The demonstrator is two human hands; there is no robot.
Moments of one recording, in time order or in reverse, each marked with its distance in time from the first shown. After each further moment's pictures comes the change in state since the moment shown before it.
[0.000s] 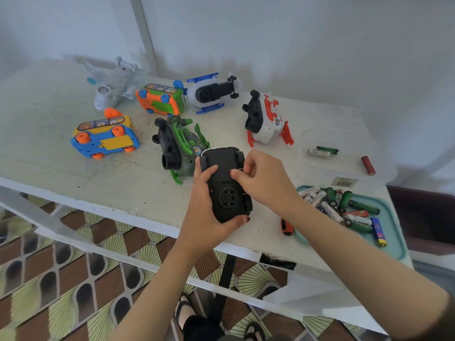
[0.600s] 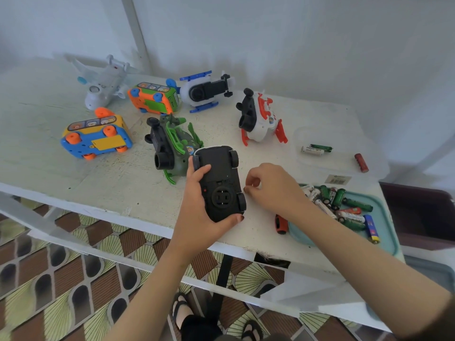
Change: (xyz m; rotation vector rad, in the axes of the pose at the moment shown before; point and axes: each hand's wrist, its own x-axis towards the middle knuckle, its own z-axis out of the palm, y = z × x) left_hand -0.001 0.000 0.002 -0.024 0.015 0.009; right_hand -0.002 0.038 -0.009 -0.332 -0.171 -0.057
